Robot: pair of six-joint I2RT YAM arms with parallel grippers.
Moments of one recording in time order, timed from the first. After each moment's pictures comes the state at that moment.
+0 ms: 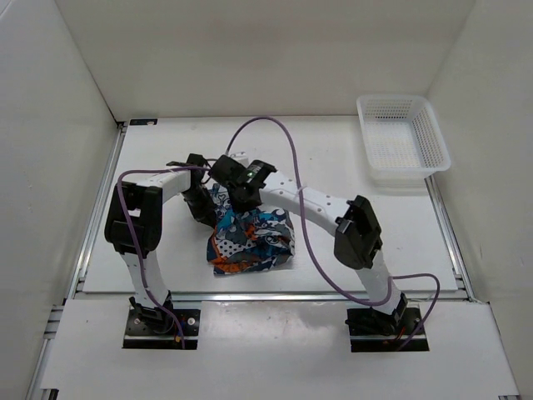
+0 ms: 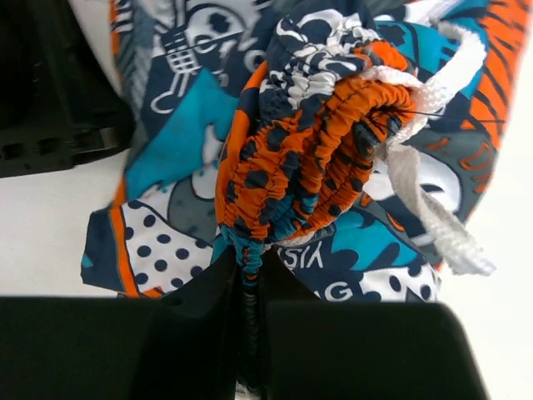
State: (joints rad) left arm -0.22 1.89 1.21 -0.80 0.16 -0.66; right arm 1.02 2.11 2.01 -1.02 0.31 0.63
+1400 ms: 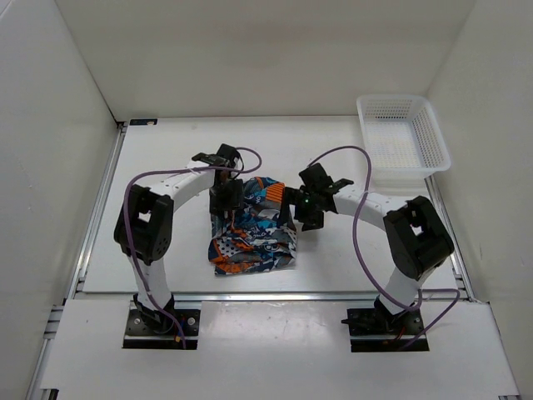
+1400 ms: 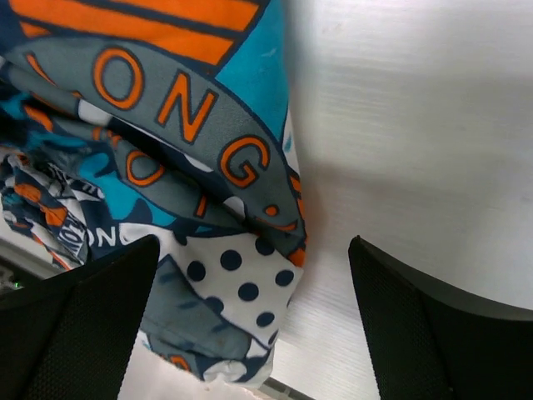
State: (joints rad) left arm -0.45 1.87 1.36 -0.85 0.06 -0.47; right arm 0.59 1.70 1.07 -0.45 -0.24 0.62
